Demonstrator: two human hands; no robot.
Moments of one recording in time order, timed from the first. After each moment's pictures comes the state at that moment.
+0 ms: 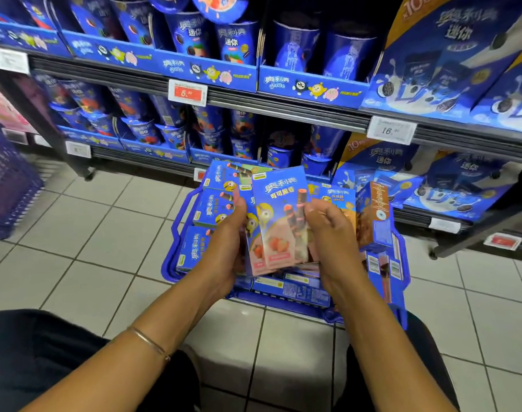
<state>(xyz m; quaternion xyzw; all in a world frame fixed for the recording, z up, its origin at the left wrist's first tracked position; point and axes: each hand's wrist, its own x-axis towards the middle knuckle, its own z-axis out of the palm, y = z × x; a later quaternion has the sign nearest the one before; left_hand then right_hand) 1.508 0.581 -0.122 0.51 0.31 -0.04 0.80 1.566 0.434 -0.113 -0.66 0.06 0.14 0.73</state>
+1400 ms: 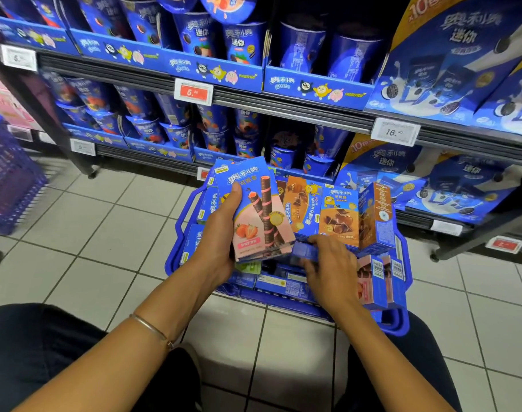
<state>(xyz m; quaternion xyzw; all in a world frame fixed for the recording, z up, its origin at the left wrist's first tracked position) 1.510 0.596 -0.112 0.46 0.28 0.00 0.84 1.557 0.391 -0.200 -0.96 -0.17 0.00 0.21</state>
